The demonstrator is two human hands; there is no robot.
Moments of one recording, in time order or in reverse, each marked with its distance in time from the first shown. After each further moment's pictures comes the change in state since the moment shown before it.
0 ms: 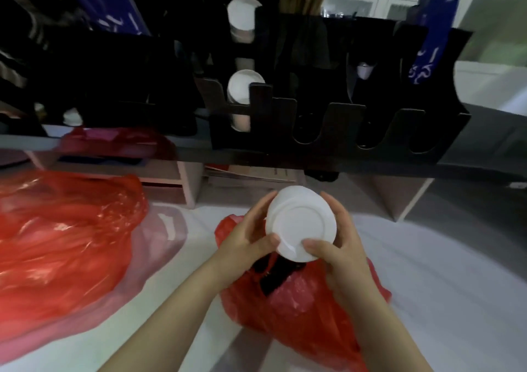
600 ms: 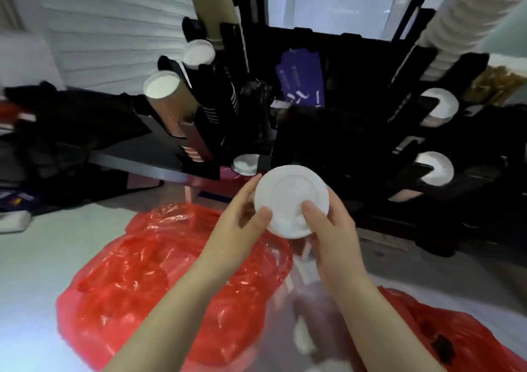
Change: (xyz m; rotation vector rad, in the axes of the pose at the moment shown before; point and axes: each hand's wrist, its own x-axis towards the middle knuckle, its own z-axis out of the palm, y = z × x) left_hand -0.084 0.096 -0.252 0.092 0.432 0.174; right_hand 0.066 -0.068 0.297 0.141 -0.195 -0.104
